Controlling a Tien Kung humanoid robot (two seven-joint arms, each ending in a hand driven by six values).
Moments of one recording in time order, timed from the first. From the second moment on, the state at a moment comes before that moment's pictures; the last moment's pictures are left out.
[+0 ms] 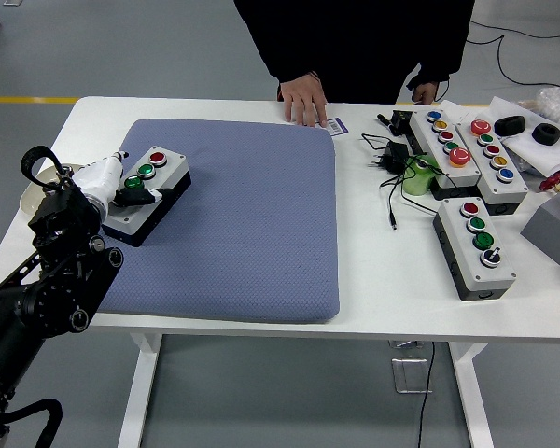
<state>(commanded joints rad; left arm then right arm) -0.65 0.06 -1.31 -0.86 2.27 -0.04 0.45 0.12 -0.10 1.17 0.18 -1.30 -0.22 -0.20</state>
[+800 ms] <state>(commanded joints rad) -0.73 0.04 -1.17 -0.73 2.27 0.00 0.61 0.12 -0.10 1.17 0.18 -1.31 -0.22 -0.20</state>
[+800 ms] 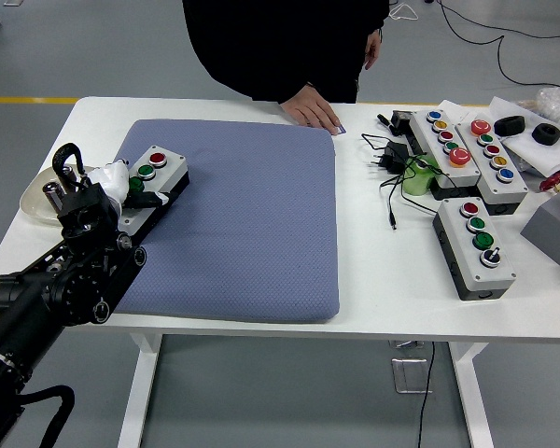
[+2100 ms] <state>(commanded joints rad) -0.76 0.22 -0.95 -0.73 2.27 -0.03 -0.16 0.13 -0.10 1.18 0.18 -1.31 -0.22 -0.21</state>
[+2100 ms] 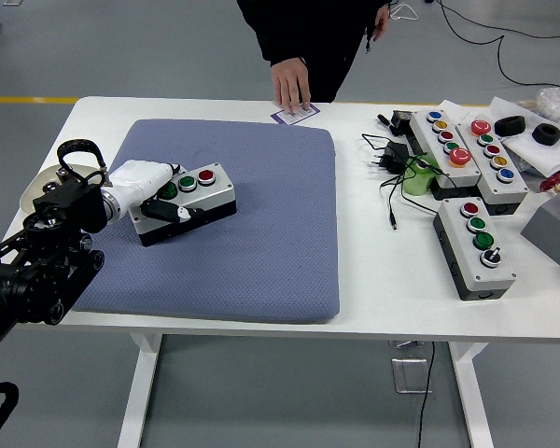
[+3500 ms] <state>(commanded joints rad) -0.78 0.32 -0.68 -0.88 2.27 -0.01 -0.29 0.12 -0.10 1.18 0.18 -1.32 -0.22 -0.21</state>
